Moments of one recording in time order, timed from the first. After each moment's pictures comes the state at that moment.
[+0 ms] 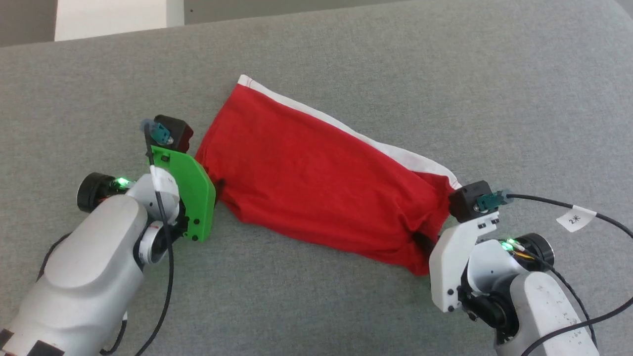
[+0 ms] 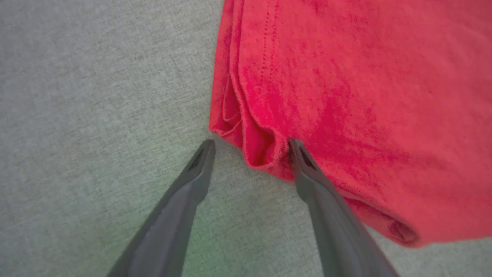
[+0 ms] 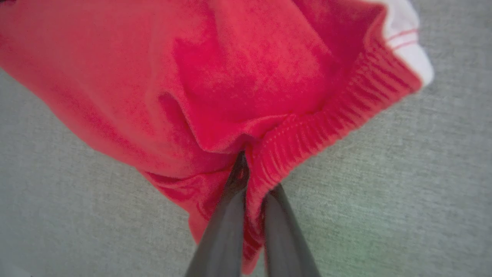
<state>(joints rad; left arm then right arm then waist) -0.68 0.53 -0.72 0.37 -0.75 0.09 0.55 -0.23 -0.05 0.16 0.10 0.23 0.13 0.71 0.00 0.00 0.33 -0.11</state>
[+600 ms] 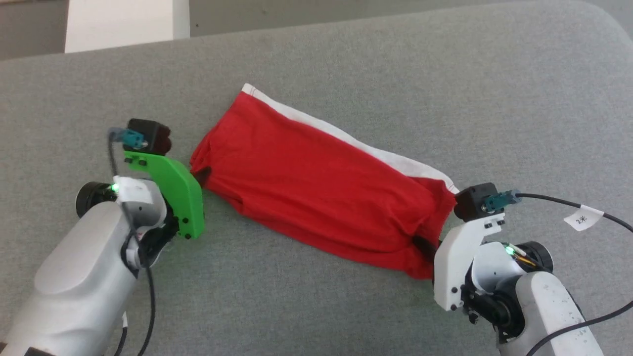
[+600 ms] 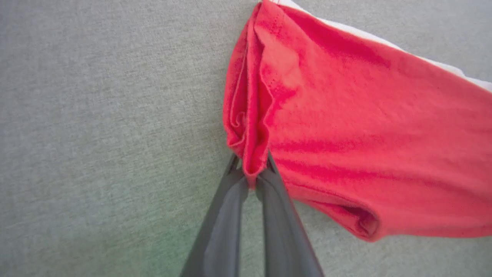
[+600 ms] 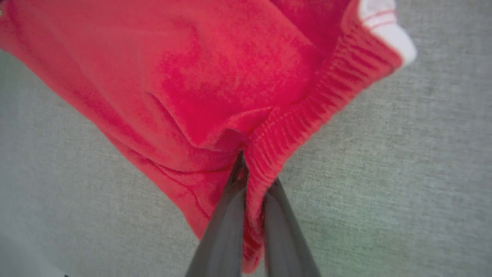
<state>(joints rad) -0.64 0.51 -0.63 0.40 -0.85 0.03 0.38 -0.23 -0.05 0.15 0.13 0.32 0.13 0.71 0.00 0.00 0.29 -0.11</state>
